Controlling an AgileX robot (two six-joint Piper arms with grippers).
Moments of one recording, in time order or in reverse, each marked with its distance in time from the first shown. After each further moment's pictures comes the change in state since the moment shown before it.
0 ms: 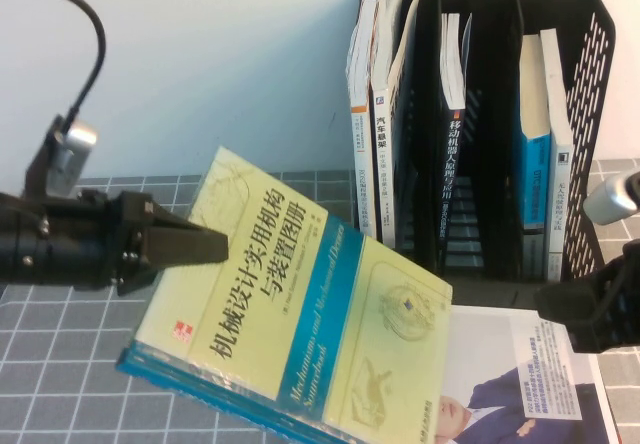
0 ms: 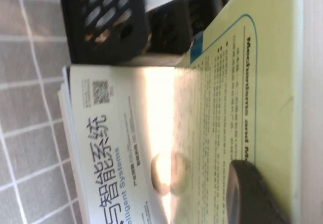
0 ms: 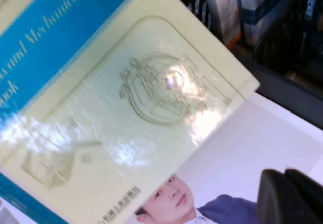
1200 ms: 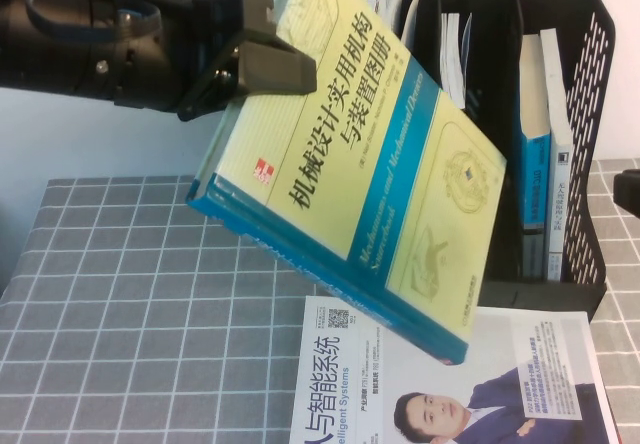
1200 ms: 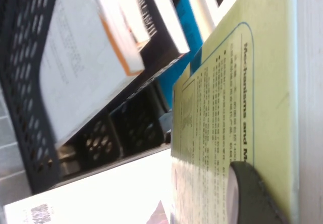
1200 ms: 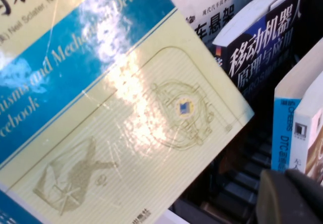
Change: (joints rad) right arm 0.000 -0.279 0.001 -0.005 -0.218 -0.016; left arm -0.349 -0.082 -0.529 0.404 -0.216 -0.536
